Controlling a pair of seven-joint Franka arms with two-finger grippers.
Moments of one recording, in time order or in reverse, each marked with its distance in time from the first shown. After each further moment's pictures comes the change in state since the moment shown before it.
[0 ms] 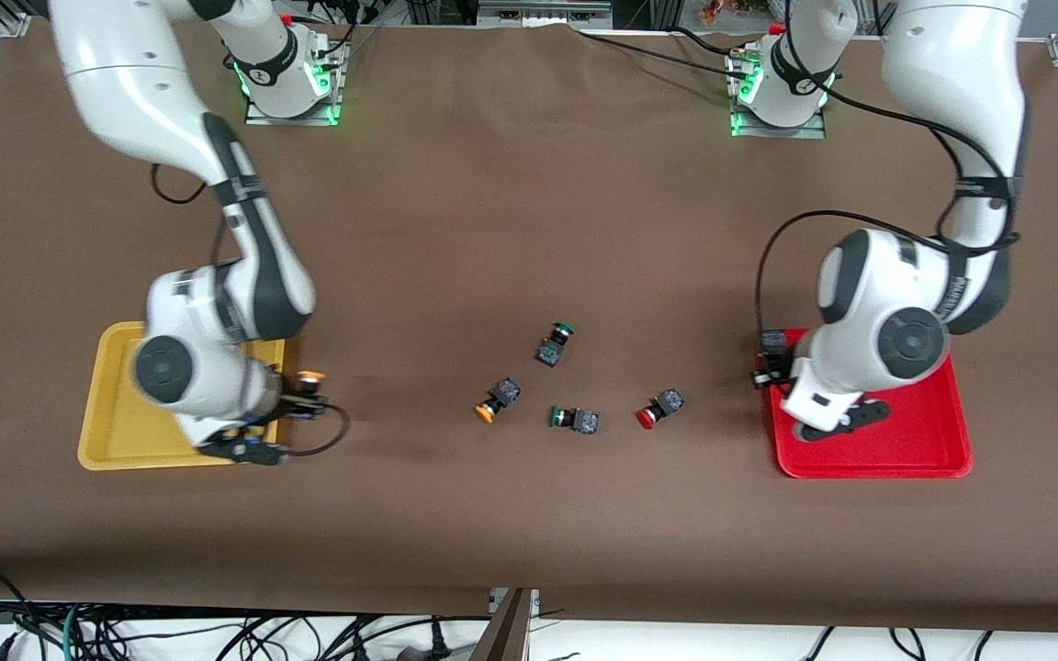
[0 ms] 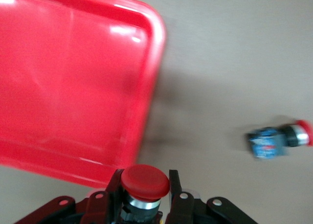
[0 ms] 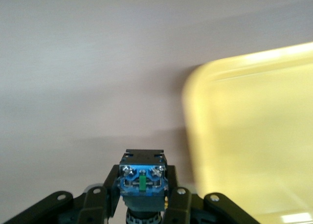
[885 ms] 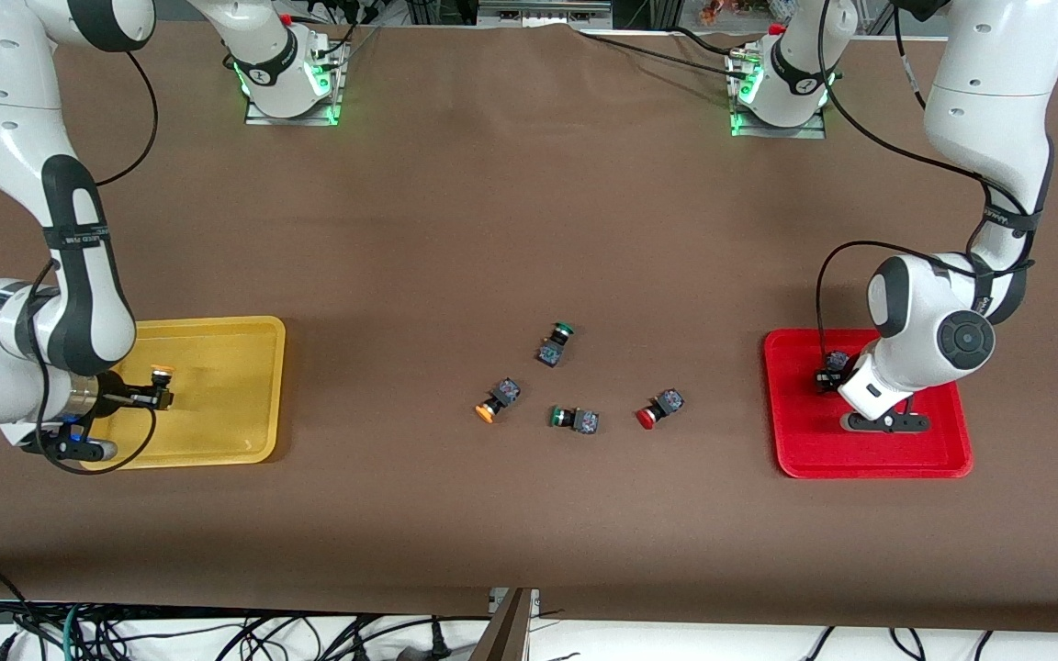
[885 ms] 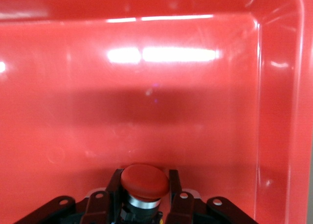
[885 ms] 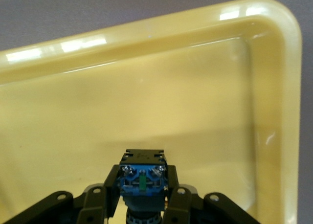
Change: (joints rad) left arm 0.162 0.066 -0.001 -0.260 0.033 0.460 0.421; right arm -0.289 0.059 -0.022 -0.022 -0.025 0.011 -0.272
